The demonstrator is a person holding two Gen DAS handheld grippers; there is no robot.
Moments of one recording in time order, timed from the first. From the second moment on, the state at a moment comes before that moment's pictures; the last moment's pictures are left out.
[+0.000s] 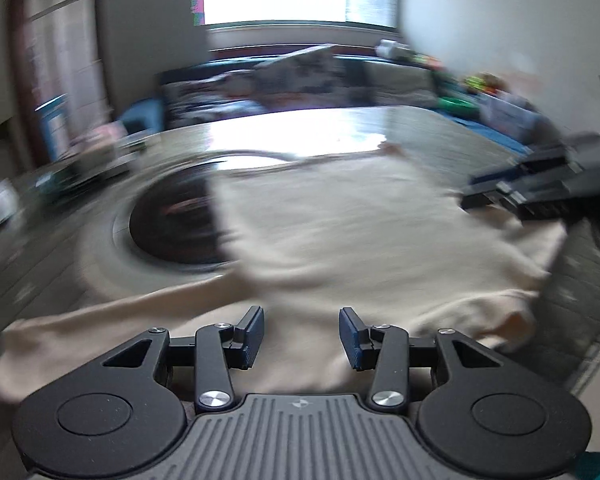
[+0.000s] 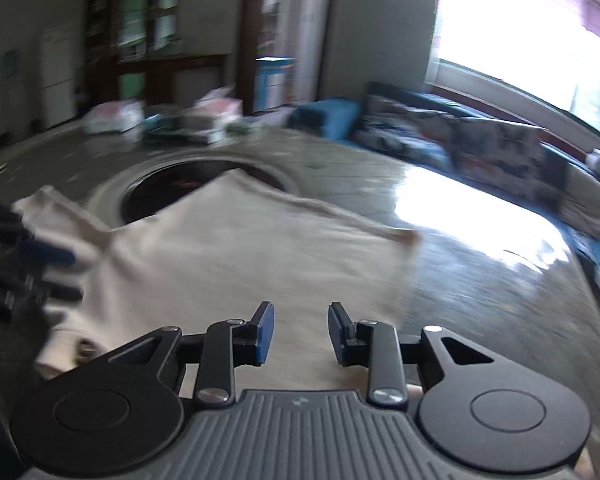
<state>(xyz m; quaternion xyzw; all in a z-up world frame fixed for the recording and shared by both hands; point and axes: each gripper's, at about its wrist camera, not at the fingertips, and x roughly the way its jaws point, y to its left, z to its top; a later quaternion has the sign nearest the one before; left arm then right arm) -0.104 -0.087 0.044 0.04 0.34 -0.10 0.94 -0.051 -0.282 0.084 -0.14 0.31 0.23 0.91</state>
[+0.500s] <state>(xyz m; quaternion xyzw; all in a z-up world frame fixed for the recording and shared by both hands) -0.072 0.051 0.034 0.00 0.36 0.11 0.93 -0.065 -0.227 0.065 -0.18 0.33 0.31 0.87</state>
